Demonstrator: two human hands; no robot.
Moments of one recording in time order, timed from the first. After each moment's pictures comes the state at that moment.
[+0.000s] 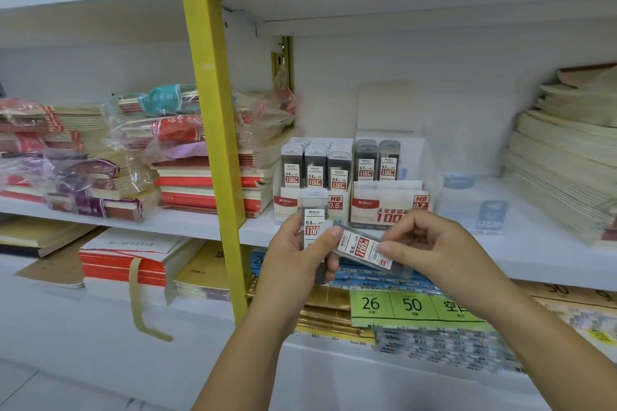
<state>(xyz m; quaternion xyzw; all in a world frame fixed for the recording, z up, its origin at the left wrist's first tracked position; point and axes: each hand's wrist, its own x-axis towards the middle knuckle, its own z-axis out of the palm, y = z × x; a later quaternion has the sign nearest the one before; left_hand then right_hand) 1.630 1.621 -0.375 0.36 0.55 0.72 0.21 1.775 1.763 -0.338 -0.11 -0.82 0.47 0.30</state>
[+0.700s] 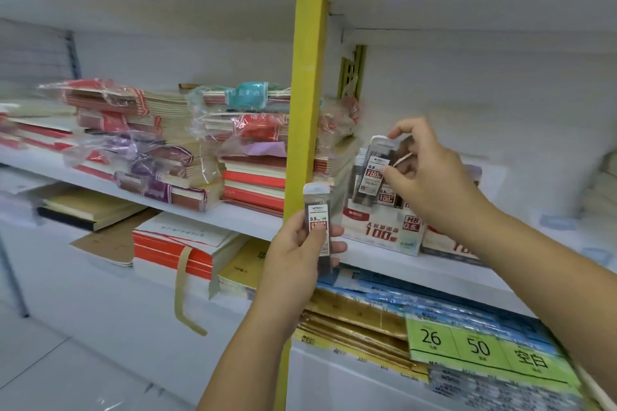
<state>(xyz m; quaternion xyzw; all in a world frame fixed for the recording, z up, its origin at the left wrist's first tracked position) 1.579 1.569 -0.363 0.28 0.56 0.77 0.13 1.654 1.732 -0.259 -0.04 -0.90 0.18 0.41</state>
